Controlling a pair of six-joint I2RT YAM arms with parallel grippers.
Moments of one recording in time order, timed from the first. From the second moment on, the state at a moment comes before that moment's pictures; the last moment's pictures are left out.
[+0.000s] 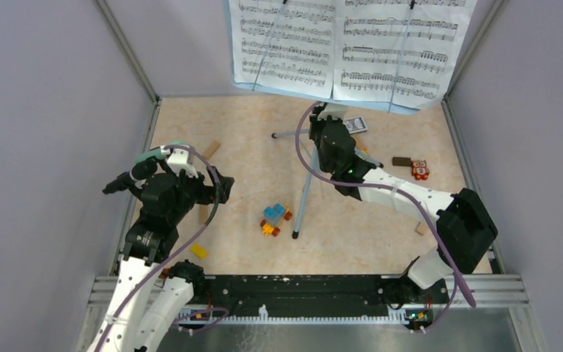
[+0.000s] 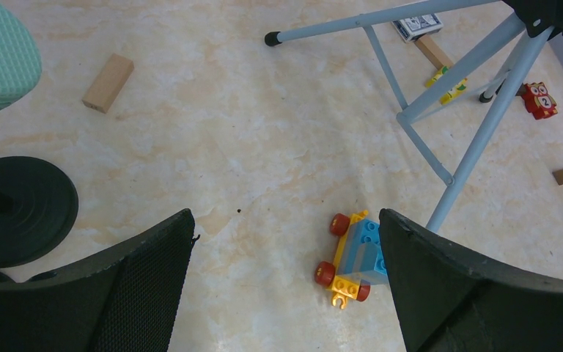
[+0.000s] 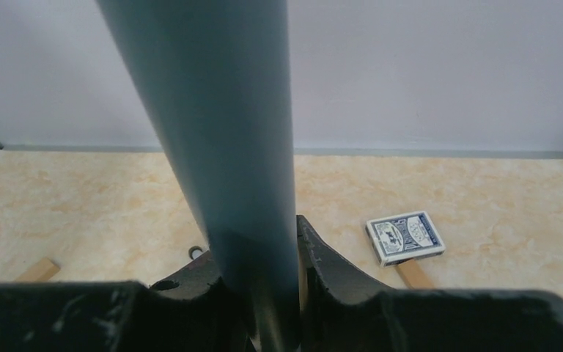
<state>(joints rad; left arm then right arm) -0.23 0.59 0.76 -0.48 0.14 -0.26 0.81 1.53 1.11 0.48 0.72 0.04</state>
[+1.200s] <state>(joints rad) -0.23 0.73 1.28 -0.54 0.32 -0.25 0.84 0.81 0.92 -0.30 0.26 0.23</state>
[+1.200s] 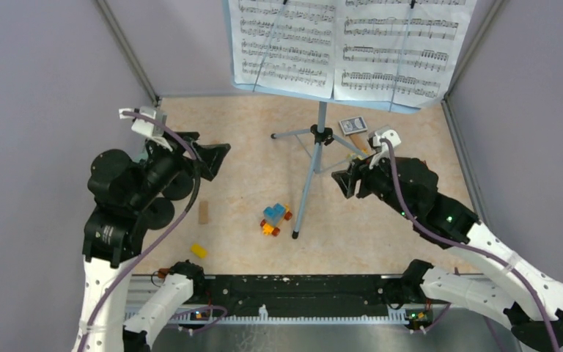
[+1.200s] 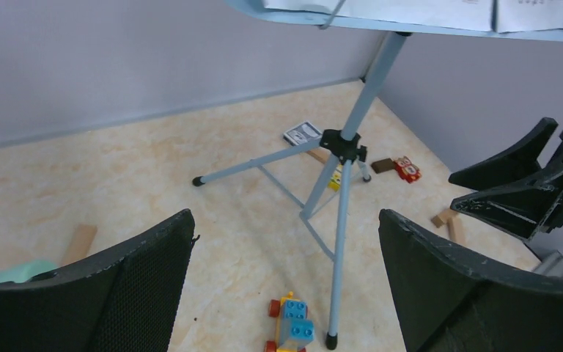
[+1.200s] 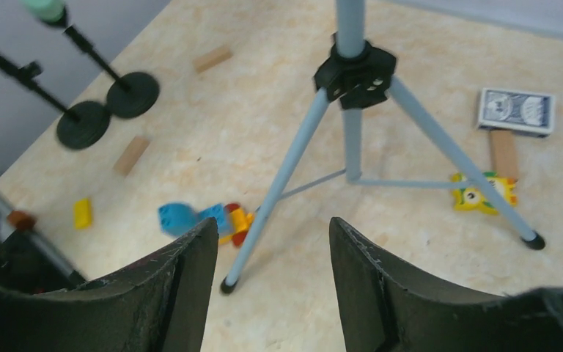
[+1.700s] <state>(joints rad) -0.23 1.13 1.72 -0.31 0.81 -0.37 0.85 0.86 1.57 -0.78 -0.05 0.32</state>
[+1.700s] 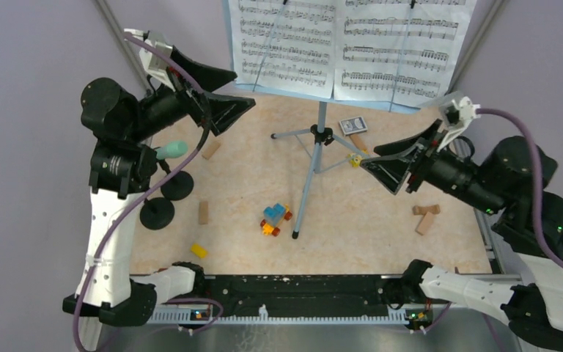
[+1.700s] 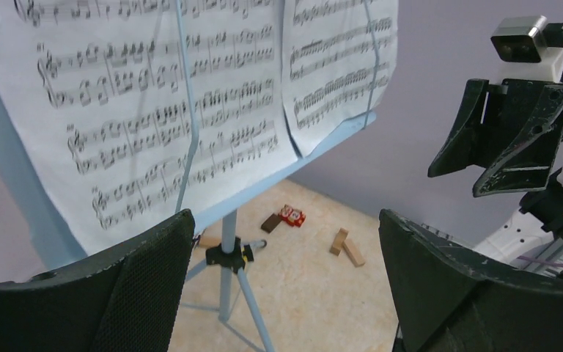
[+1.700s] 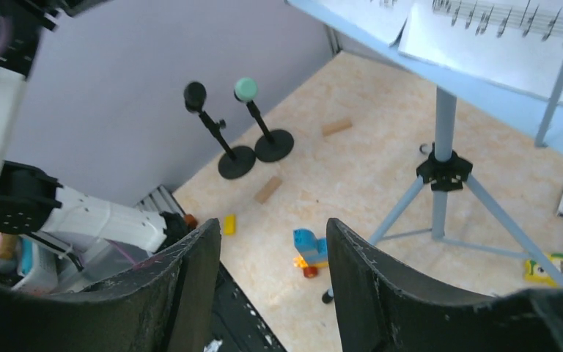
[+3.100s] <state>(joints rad) -0.63 1.64 2.16 0.30 0.62 -0.25 0.85 0.80 1.63 -0.81 0.05 0.08</state>
